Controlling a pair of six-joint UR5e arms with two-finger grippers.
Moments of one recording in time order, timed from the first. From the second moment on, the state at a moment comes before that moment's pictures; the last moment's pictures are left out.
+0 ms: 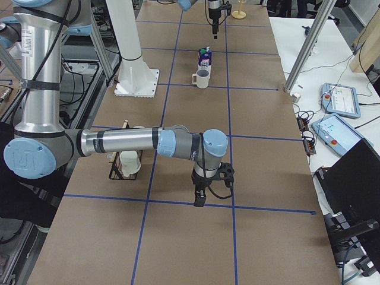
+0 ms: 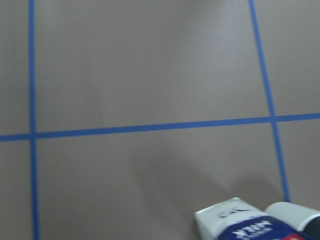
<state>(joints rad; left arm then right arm) -0.92 -2.03 -1.97 -1.39 -2.04 -0.70 1.50 -1.67 1.76 -1.79 2.21 -0.09</state>
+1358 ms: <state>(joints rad) -1.61 -1.55 -1.72 -1.40 -2.30 0.17 1.50 -1.66 1.76 -1.79 2.21 -0.10</state>
